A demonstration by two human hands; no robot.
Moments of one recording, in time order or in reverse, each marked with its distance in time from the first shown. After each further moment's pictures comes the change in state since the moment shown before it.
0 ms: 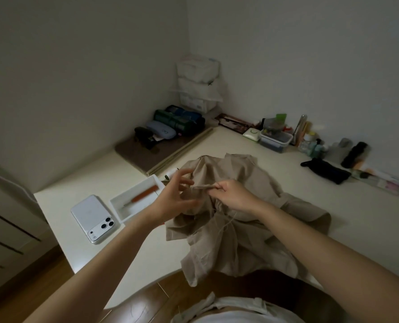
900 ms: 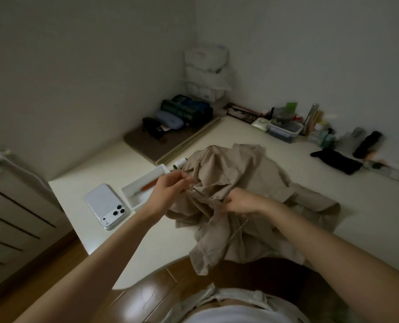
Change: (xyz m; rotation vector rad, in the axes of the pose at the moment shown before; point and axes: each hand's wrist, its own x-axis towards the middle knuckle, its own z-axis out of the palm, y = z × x) left_hand -0.028 0.001 -0.010 -0.287 0.124 -0.015; right_hand -0.017 0.007 0.012 -0.180 -0.287 0.186
